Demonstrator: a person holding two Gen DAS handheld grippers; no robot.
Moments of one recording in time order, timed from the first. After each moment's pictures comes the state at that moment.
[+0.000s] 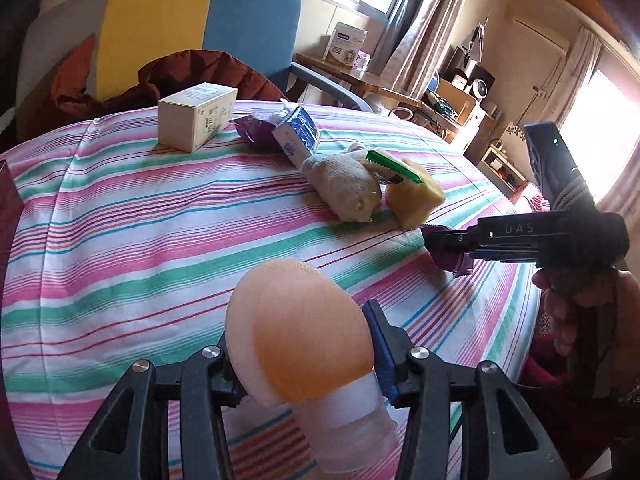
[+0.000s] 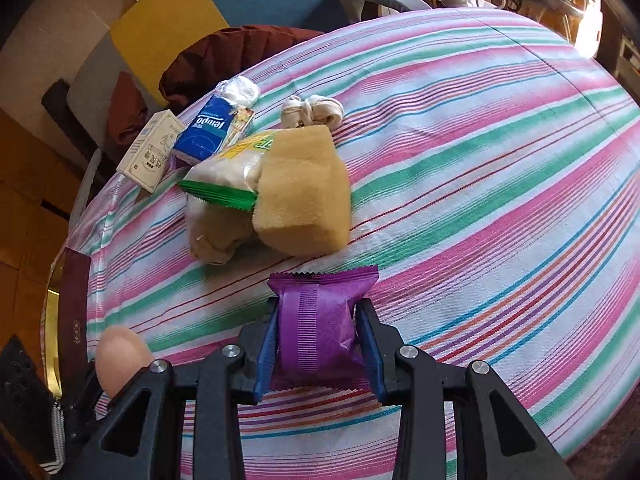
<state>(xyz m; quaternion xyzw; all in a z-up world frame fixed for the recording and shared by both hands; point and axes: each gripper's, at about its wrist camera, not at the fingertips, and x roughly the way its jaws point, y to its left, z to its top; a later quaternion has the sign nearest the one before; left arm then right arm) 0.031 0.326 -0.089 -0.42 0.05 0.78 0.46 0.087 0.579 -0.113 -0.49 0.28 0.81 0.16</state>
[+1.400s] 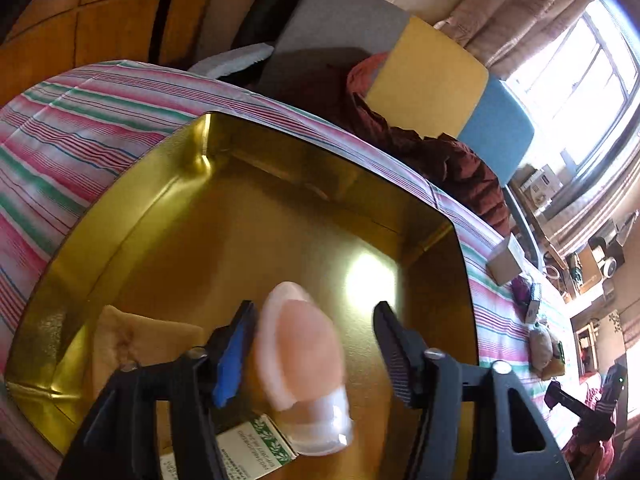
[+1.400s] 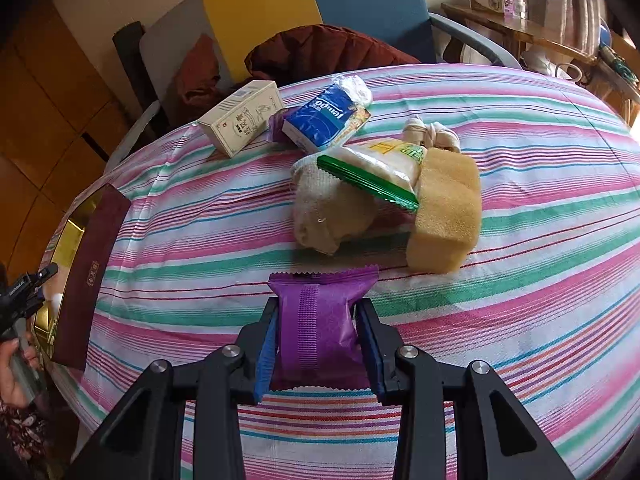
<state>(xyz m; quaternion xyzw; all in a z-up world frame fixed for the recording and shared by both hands) -0.104 0.039 -0.072 -0.46 -0.14 0.87 0.15 0.066 0.520 -0.099 -0.47 0.19 0.86 0.07</state>
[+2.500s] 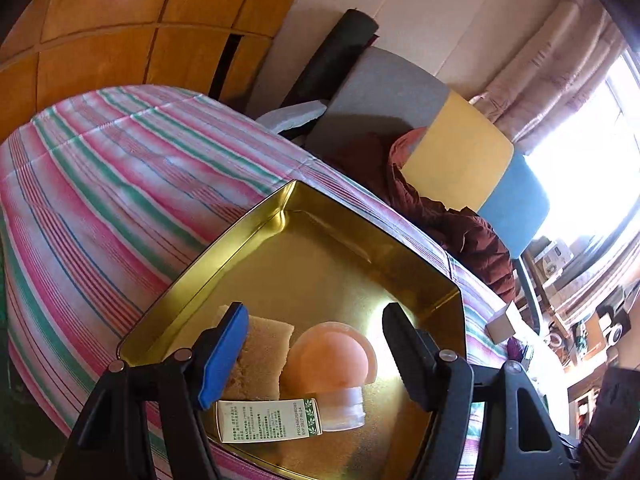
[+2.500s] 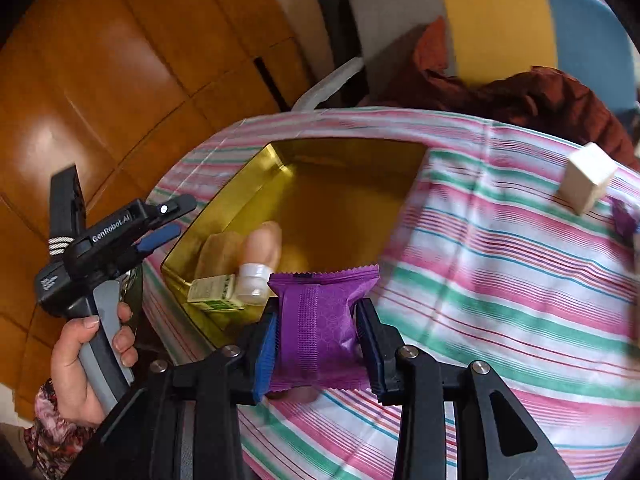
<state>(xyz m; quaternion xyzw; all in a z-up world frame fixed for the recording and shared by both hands) -0.061 -0.023 -0.029 -0.38 -0.20 0.90 0.07 -0.022 0.221 -0.046 -0.46 0.09 0.86 -0.20</state>
